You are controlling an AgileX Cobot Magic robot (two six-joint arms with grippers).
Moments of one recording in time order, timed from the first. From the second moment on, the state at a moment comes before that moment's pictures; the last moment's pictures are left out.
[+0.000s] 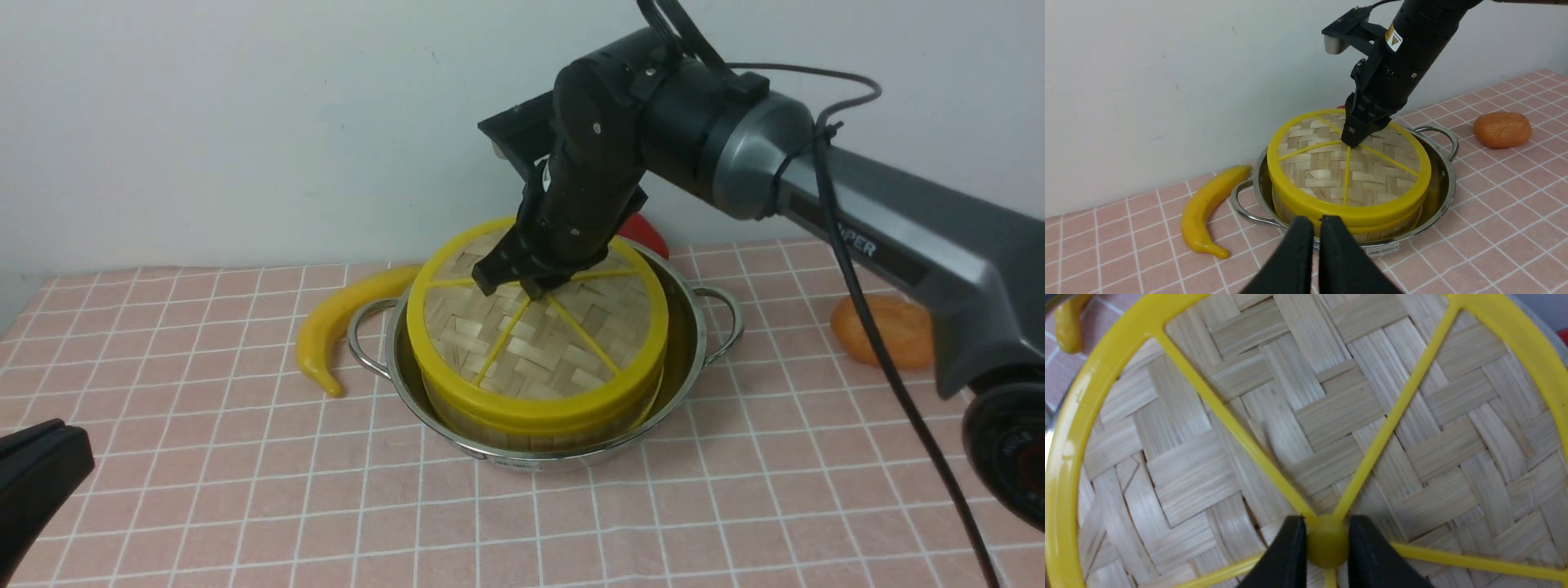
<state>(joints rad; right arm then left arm) 0.64 2.29 -2.19 -0.02 1.17 0.12 -0.26 0.33 -0.59 -0.22 0.61 0.25</state>
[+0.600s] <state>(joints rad) 0.64 2.30 -2.19 -0.03 1.18 0.12 -0.26 0.33 -0.59 -0.22 0.61 0.25</state>
